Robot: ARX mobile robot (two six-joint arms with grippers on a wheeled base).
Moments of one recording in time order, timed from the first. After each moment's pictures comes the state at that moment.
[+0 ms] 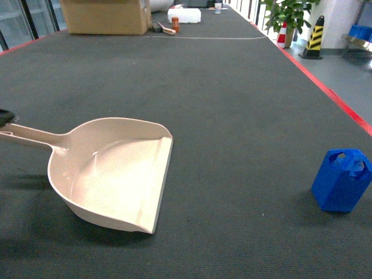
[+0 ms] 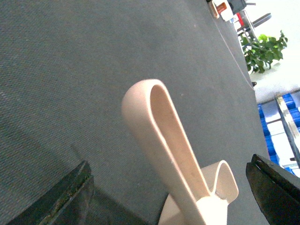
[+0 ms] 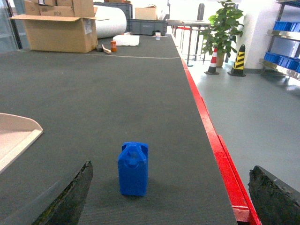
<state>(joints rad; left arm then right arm) 0.17 1.87 0.56 1.03 0.15 -0.87 0.00 0.01 0.01 0.00 0.00 0.00</state>
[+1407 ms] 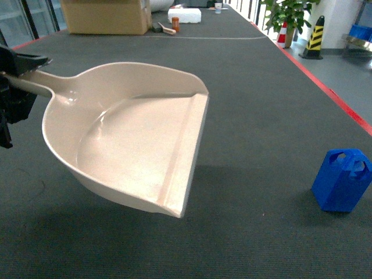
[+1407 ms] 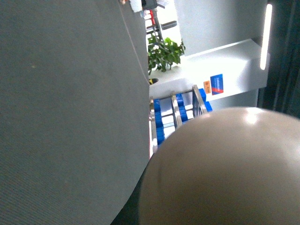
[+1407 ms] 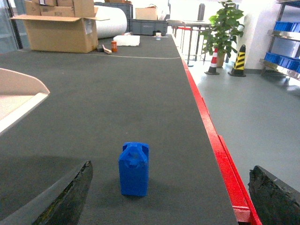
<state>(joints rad) 0.01 1.85 0.68 1.22 0.22 -1.31 0.00 0.01 0.01 0.00 0.00 0.00</state>
